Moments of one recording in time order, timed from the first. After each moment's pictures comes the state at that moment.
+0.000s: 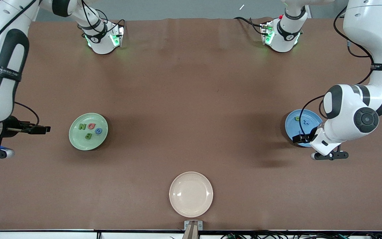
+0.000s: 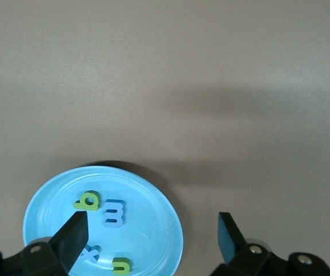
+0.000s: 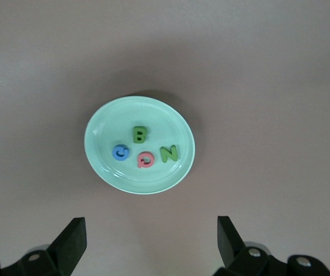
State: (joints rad) left arm -0.02 0.45 -0.04 -1.78 0.01 2.17 -0.10; right arm 0.43 0.63 -0.84 -1.32 0.49 1.43 -0.16
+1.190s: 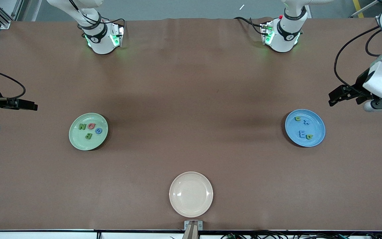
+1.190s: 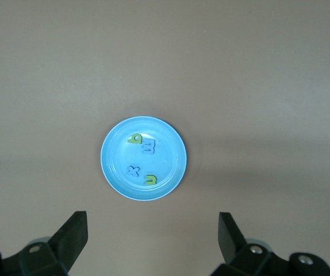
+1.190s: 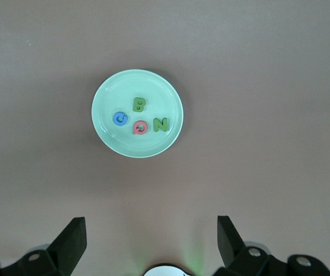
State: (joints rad) left arm 0.00 -0.03 -0.04 -1.76 0.01 1.79 -0.10; right arm -0.04 0.24 -0.06 -1.41 0.01 1.41 -0.01
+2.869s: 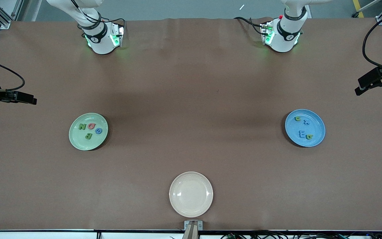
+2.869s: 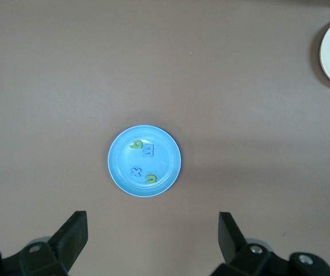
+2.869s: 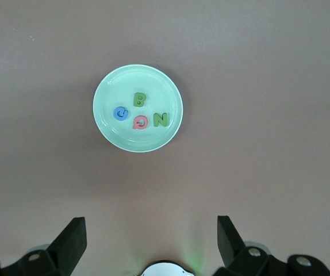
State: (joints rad) left arm 0.06 0.03 -0.04 -1.48 -0.06 1.58 0.00; right arm -0.01 0.19 -0.08 -1.46 0.01 1.42 -0.01
